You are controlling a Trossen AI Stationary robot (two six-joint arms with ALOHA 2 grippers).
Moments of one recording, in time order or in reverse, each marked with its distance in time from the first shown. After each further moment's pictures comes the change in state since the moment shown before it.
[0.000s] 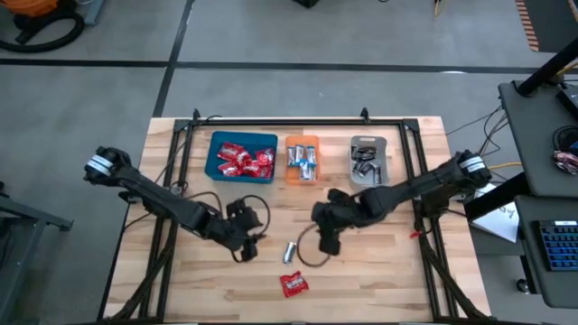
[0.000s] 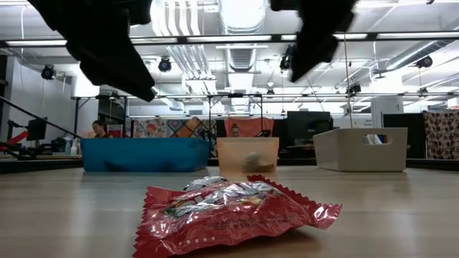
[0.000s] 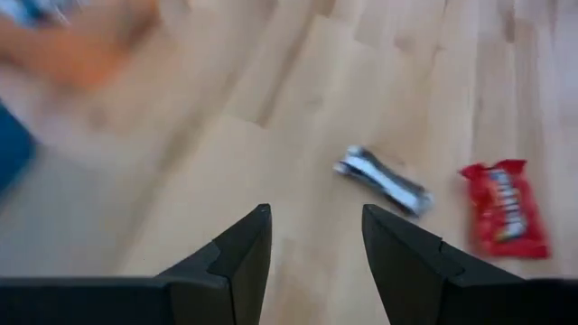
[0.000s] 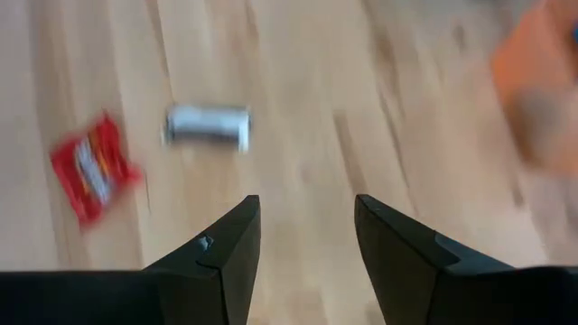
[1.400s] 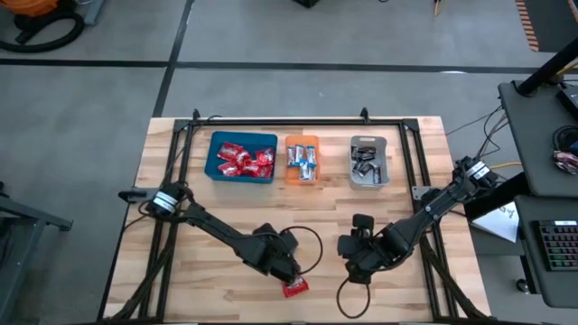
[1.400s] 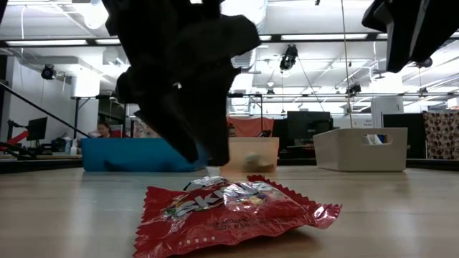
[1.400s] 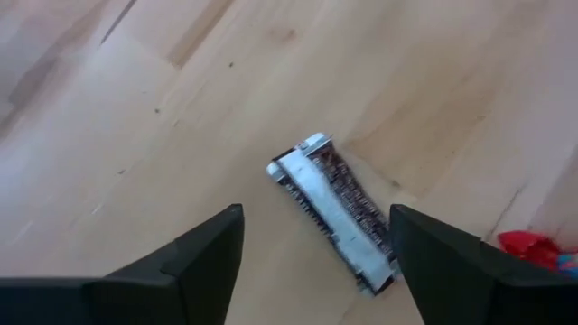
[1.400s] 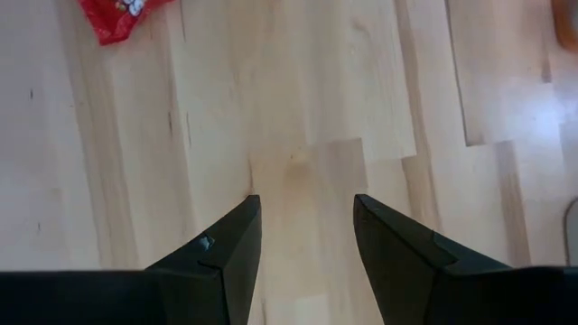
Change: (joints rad) left arm -0.006 0.703 0.717 -0.477 0.030 -0.362; right arm 0.335 -0.001 -0.001 -0.289 0.115 0.231
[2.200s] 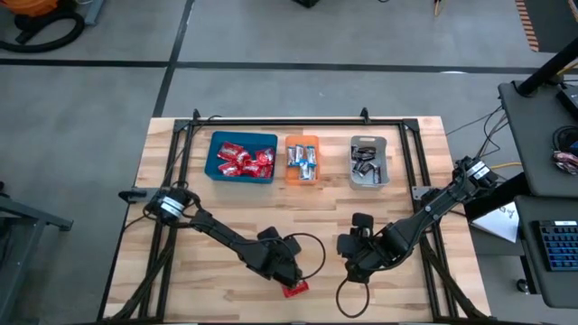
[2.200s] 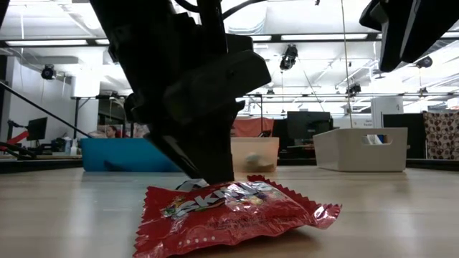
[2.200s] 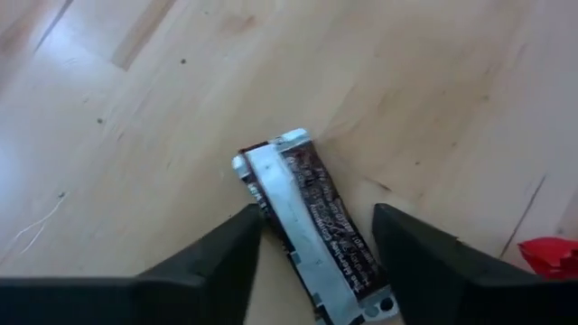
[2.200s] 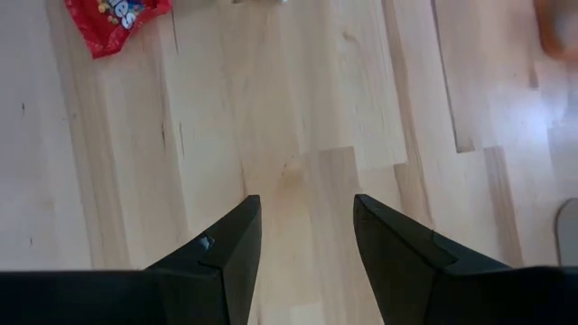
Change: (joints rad) left arm -0.006 0.088 0.003 0.074 -0.028 0.063; right arm 0.002 0.000 0.000 0.005 0.025 0.006
